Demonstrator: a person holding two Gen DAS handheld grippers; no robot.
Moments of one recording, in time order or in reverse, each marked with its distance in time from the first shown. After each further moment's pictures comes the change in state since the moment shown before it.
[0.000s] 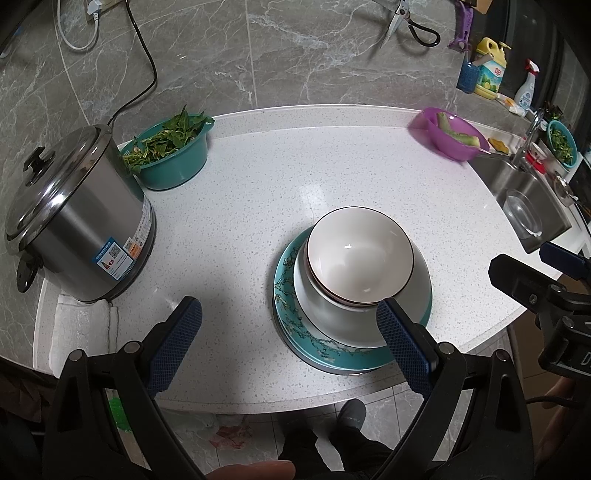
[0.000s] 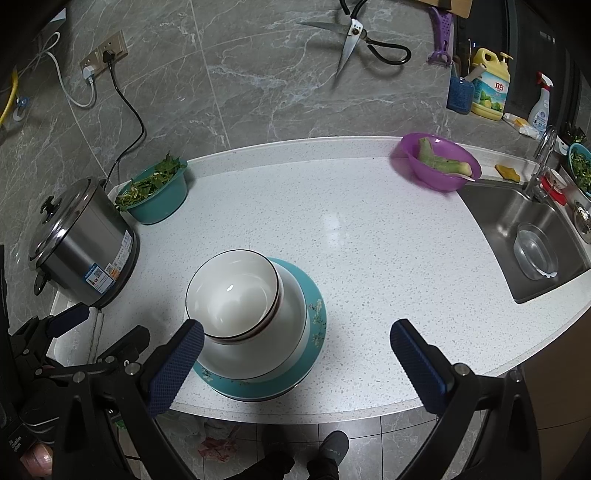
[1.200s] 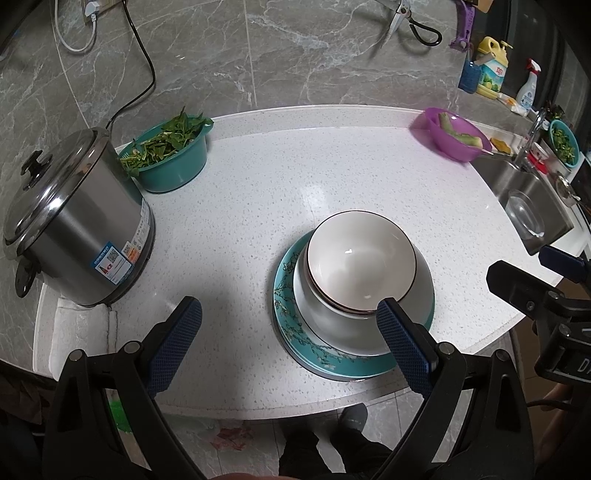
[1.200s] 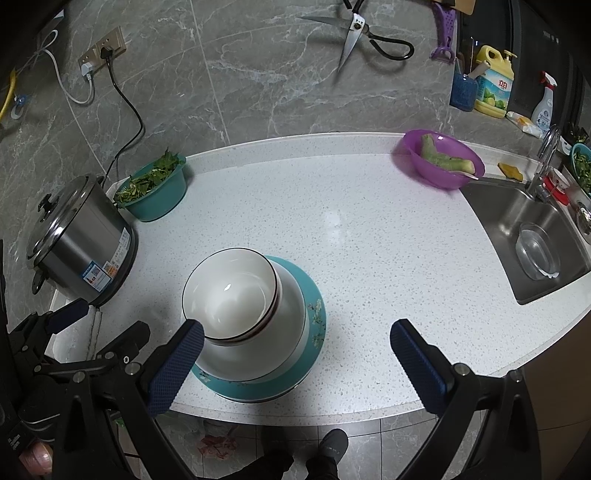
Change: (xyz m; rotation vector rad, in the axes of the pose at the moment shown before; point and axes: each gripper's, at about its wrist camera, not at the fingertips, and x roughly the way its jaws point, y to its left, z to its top) left arm 0.010 0.000 0.008 0.006 -0.005 0.004; right arm 0.010 -0.003 0.002 -0.007 0.018 0.011
